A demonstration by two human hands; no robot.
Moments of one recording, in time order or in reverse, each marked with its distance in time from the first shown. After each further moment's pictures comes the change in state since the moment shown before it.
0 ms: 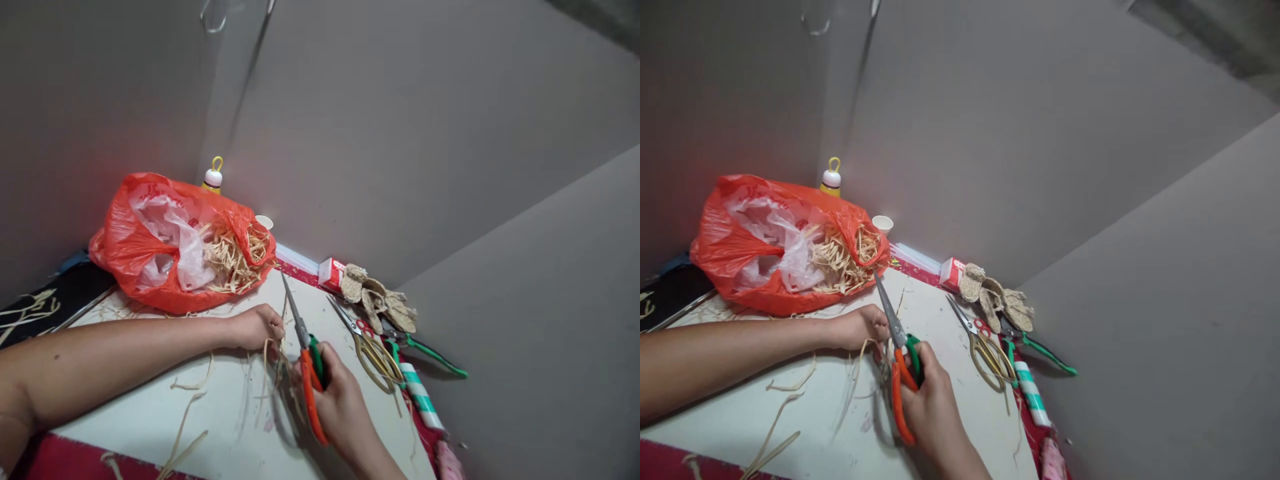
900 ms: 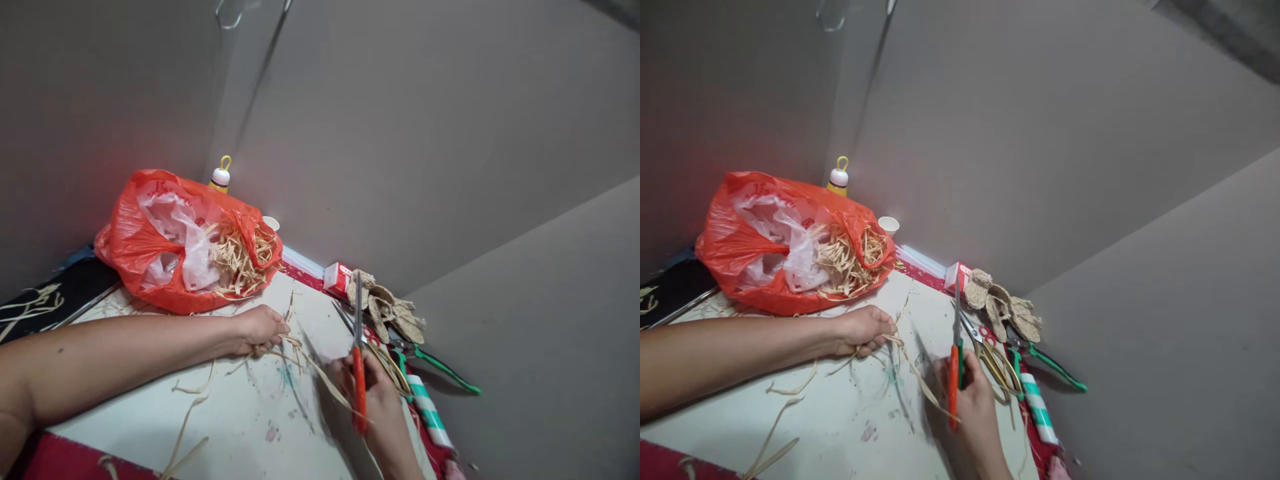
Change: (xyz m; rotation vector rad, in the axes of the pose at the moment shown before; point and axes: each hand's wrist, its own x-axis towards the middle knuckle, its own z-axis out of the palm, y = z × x) left_hand 0.002 0.005 0.001 -0.250 0.094 -0.268; right_hand 0.012 0.033 -0.034 0.156 0.227 0.155
